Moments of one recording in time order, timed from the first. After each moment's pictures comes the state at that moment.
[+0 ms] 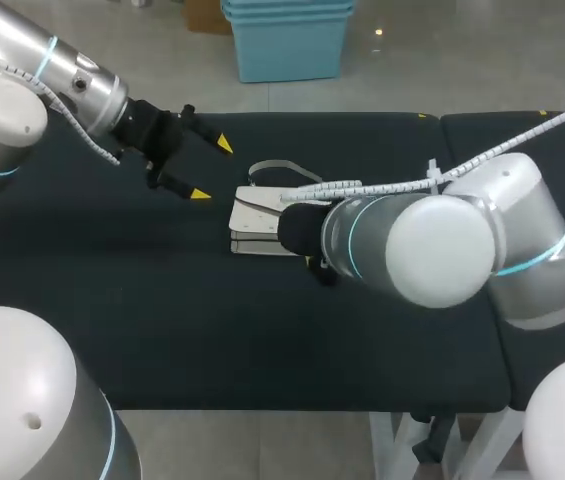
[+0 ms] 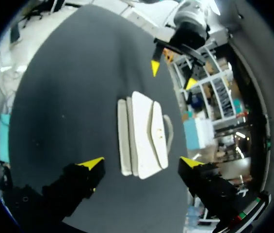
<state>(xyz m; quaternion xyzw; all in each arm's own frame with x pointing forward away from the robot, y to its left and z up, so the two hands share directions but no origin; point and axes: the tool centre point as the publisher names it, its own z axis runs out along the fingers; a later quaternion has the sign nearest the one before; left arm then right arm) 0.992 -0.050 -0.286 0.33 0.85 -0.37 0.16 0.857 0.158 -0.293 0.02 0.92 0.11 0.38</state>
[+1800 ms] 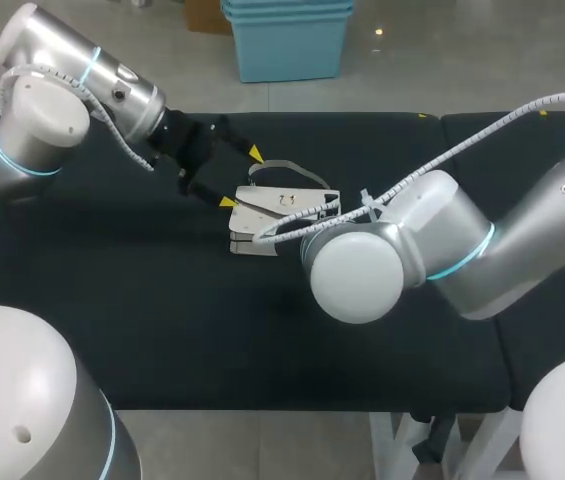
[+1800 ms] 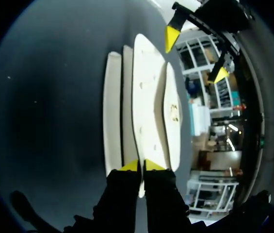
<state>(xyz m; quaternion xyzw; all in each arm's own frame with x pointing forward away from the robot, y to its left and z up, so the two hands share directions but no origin) 1.002 -0.098 -0.313 0.38 0.83 -0.39 0.16 0.927 0.142 -0.375 0.04 0.91 0.03 0.42</state>
